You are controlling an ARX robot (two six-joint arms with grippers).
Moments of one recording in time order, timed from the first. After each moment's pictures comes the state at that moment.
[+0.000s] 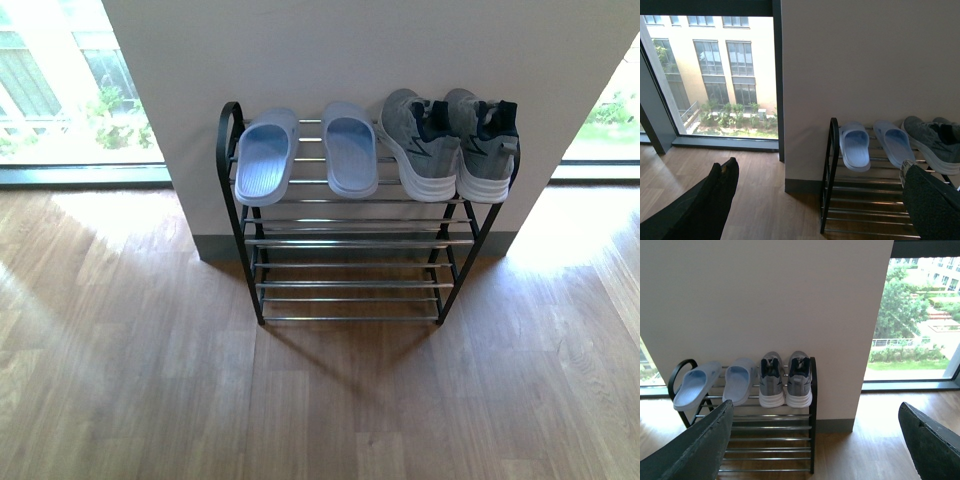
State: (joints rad) left arm 0.00 0.02 0.01 0.00 0.00 -0.01; right arm 0.00 0.00 0.02 0.00 0.00 0.00
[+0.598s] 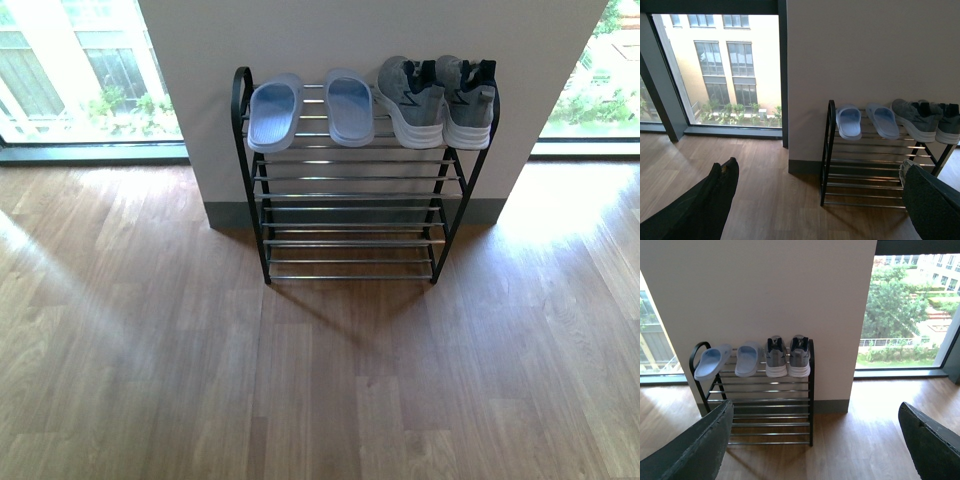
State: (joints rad) left arm 0.00 0.02 0.01 0.00 0.00 -0.01; right arm 0.00 0.00 0.02 0.00 0.00 0.00
